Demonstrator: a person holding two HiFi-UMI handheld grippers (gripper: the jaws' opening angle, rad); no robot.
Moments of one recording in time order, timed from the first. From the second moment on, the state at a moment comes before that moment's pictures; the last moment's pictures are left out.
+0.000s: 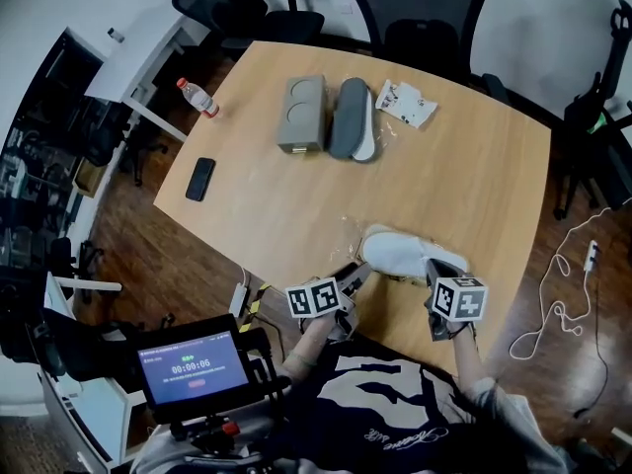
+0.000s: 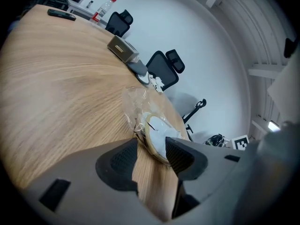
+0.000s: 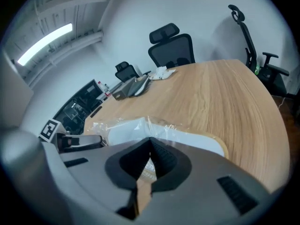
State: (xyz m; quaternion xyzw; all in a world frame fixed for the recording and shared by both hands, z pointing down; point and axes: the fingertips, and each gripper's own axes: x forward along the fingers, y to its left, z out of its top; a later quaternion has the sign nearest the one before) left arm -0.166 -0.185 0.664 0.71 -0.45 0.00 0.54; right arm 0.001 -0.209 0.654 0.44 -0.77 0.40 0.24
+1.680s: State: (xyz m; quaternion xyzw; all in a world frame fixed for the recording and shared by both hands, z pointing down) left arm -0.156 -0.212 0.684 0.65 -0.41 -0.02 0.65; right arm 0.082 -0.186 0.676 0.30 -0.80 0.47 0.23
